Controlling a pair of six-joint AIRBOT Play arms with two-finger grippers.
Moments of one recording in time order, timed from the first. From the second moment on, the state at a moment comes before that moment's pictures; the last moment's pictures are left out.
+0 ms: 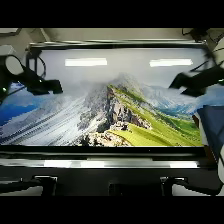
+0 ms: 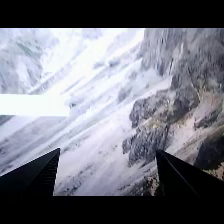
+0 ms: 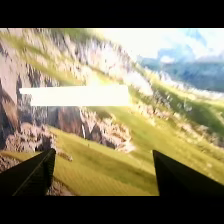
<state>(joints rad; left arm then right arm) -0.13 -1.44 1.56 1.47 -1.39 -1.68 -0.11 -1.45 1.58 -1.26 1.48 1.62</state>
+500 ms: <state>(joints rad) -0.15 -1.36 1.34 1.45 -1.27 -1.70 0.05 -1.48 1.48 -1.34 1.55 1.60</state>
